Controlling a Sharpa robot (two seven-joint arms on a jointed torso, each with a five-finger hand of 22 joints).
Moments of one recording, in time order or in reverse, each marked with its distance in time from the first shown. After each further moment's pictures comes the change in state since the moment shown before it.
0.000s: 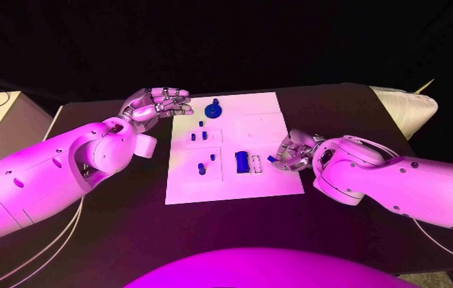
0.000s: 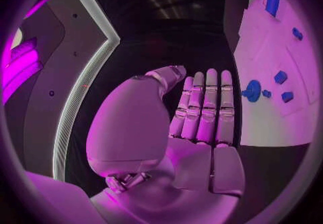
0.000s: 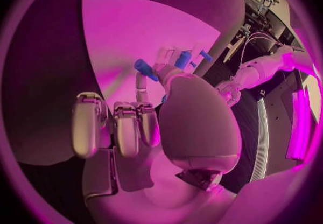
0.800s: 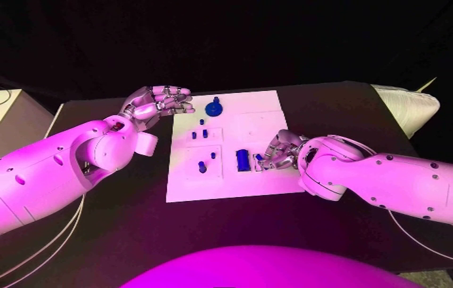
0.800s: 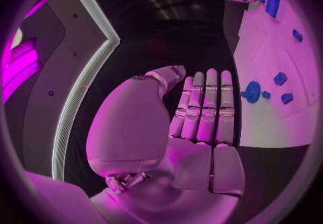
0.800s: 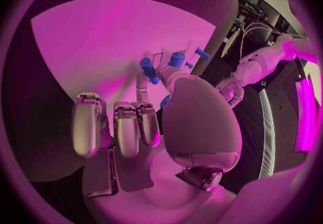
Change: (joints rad) left arm 0.000 0.000 0.000 0.002 0.000 0.004 -0.004; left_hand 0.000 0.000 0.000 0.006 0.000 0.000 0.000 0.000 -0.001 0.000 0.000 0.000 0.000 0.000 0.000 -0.004 0.002 0.000 0.000 0.000 -0.004 -0.003; right arm -0.009 0.096 -0.003 -0.066 0.096 -0.015 -0.008; right_hand -0.060 -0.005 0.008 0.002 -0.016 0.000 0.000 0.000 0.007 0.000 0.000 0.008 0.000 0.004 -0.004 0.000 0.000 0.000 0.000 0.000 0.008 0.000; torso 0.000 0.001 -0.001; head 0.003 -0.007
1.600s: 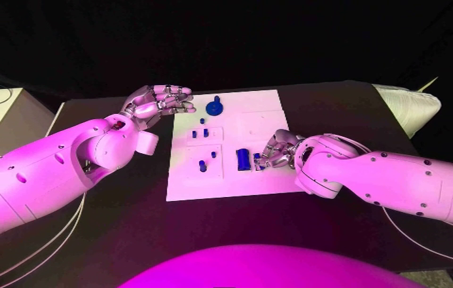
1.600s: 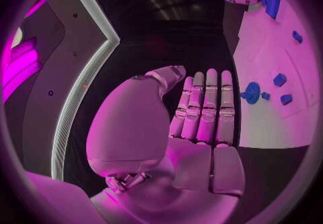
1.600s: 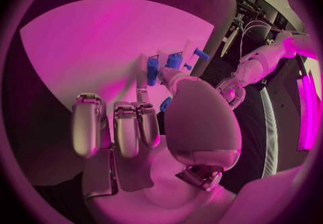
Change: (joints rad) left arm 0.000 0.000 0.000 0.000 0.000 0.005 -0.005; left_hand 0.000 0.000 0.000 0.000 0.000 0.000 0.000 0.000 0.000 0.000 0.000 0.000 0.000 0.000 0.000 0.000 0.001 0.000 0.004 0.004 0.000 -0.001; right arm 0.000 0.030 0.001 -0.022 0.030 0.012 -0.008; right_hand -0.046 0.009 0.000 0.000 -0.012 0.005 0.002 0.002 0.003 0.000 0.000 0.000 0.001 0.000 0.000 0.000 0.000 0.000 0.000 0.000 0.000 0.000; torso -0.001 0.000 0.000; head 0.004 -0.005
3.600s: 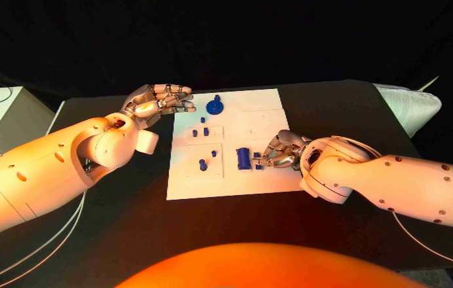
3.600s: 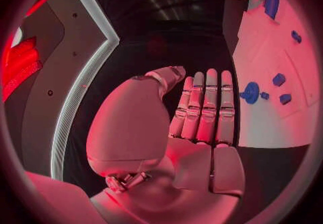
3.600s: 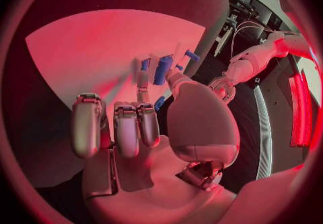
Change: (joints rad) left arm 0.000 0.000 0.000 -0.002 0.000 0.003 -0.006; left_hand -0.004 0.004 0.000 0.006 0.000 0.000 0.000 0.000 -0.001 0.000 0.000 0.000 0.000 0.000 0.000 -0.004 0.003 0.000 0.000 0.000 -0.005 -0.005; right arm -0.003 -0.060 -0.001 0.067 0.000 -0.018 0.058; right_hand -0.118 0.026 -0.184 0.002 -0.067 0.003 -0.003 0.003 0.012 0.000 0.000 0.004 -0.001 0.000 0.000 0.000 0.000 0.000 0.000 0.000 -0.004 0.000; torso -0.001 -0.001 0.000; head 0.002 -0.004
